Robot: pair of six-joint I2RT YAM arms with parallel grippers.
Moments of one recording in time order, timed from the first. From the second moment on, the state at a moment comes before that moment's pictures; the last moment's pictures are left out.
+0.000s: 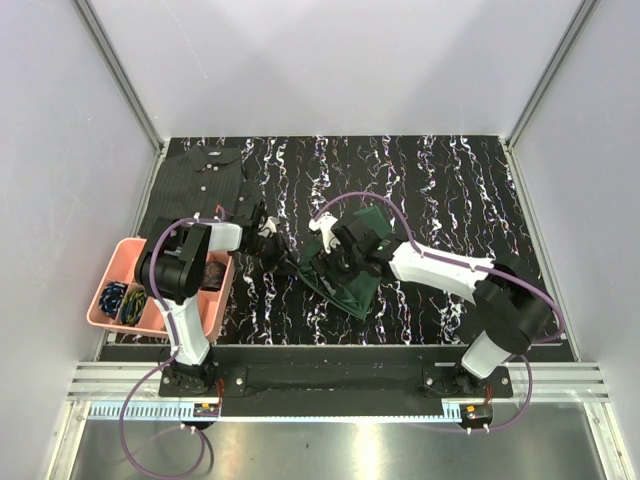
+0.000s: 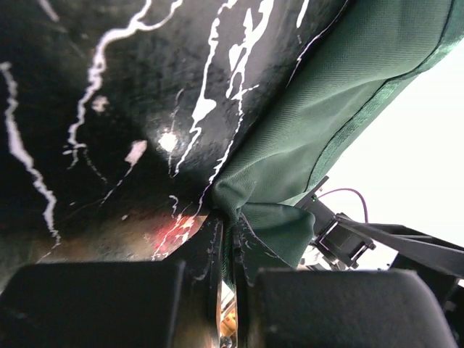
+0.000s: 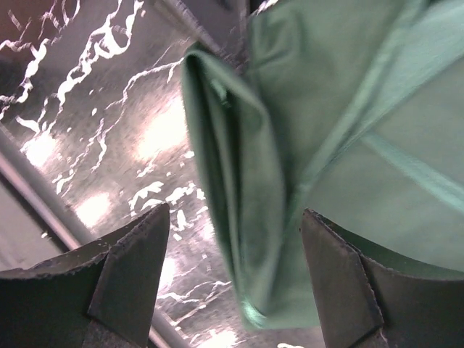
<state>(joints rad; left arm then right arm) -0.26 1.91 0.95 -0.25 0.79 -0.77 0.84 1.64 1.05 -0.30 -0.19 0.14</state>
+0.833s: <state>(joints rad) -0.23 1.92 0.97 -0.30 0.82 -0.75 1.04 1.73 0.98 -0.14 0.20 0.04</state>
